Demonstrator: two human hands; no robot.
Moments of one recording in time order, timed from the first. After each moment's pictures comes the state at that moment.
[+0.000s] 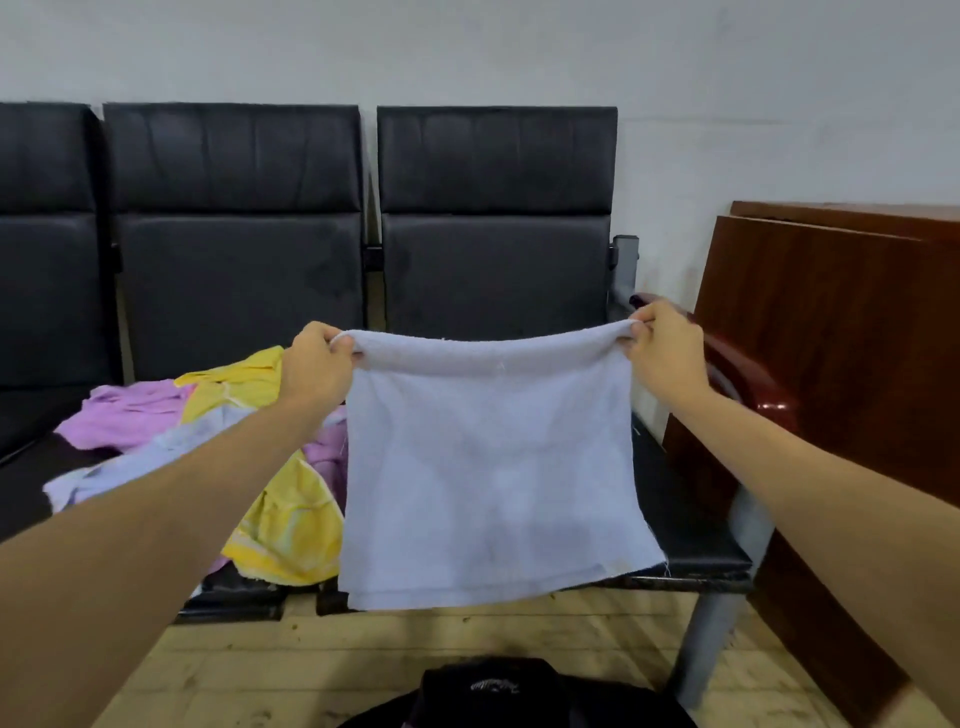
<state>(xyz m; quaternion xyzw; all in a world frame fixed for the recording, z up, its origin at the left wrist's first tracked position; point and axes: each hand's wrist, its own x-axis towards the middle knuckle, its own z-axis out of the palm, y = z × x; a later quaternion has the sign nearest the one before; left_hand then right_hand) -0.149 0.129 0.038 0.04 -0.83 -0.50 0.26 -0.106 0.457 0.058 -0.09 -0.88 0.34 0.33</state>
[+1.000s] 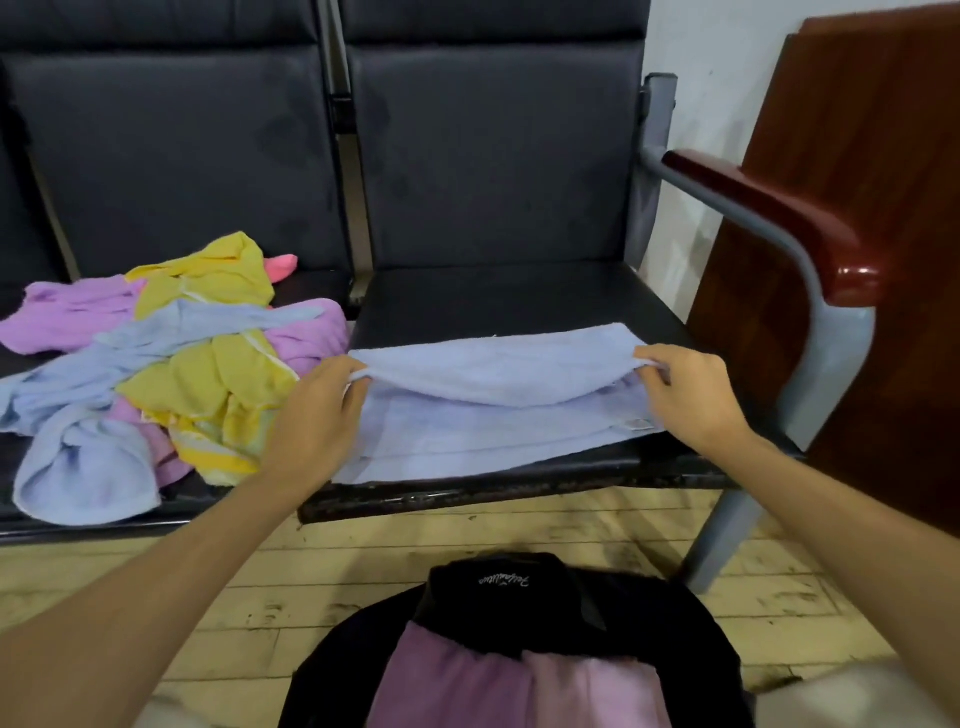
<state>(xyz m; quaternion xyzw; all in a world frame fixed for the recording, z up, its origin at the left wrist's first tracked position) -0.118 0.125 -0.121 -0.14 -0.92 -0.28 0.25 -0.085 0.473 -0.111 -0.04 -0.94 0.24 0.22</state>
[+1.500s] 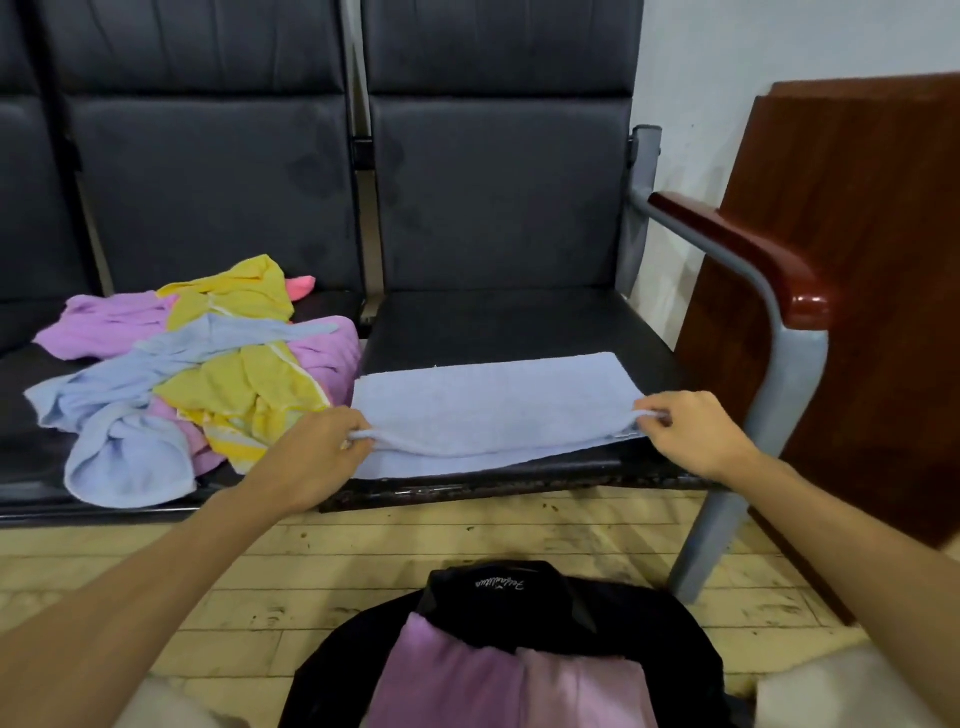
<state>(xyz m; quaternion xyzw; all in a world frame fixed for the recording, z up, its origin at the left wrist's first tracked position) -0.072 0.100 -0.107 -0.17 -0.95 -0.24 0.08 -0.047 0.489 -0.101 -0.02 -0.98 0.19 0.07</state>
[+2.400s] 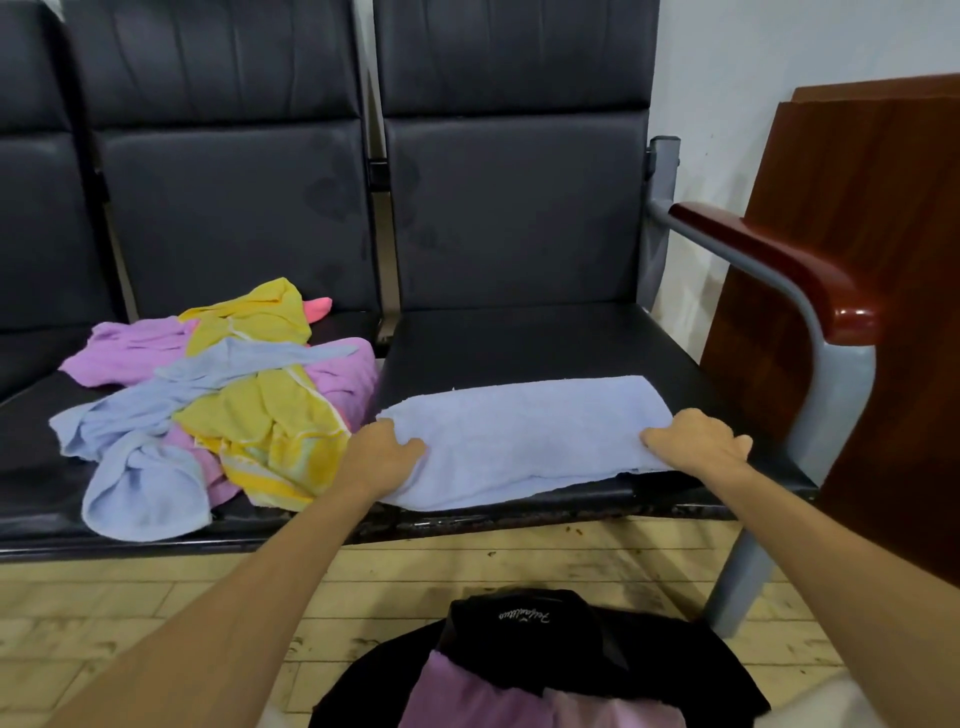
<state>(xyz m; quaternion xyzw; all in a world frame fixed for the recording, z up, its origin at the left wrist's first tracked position) -0.110 0.147 -0.115 0.05 -0.95 -0.31 0.01 -0.097 0.466 -0.118 -0.29 -0.94 0.19 -0.01</state>
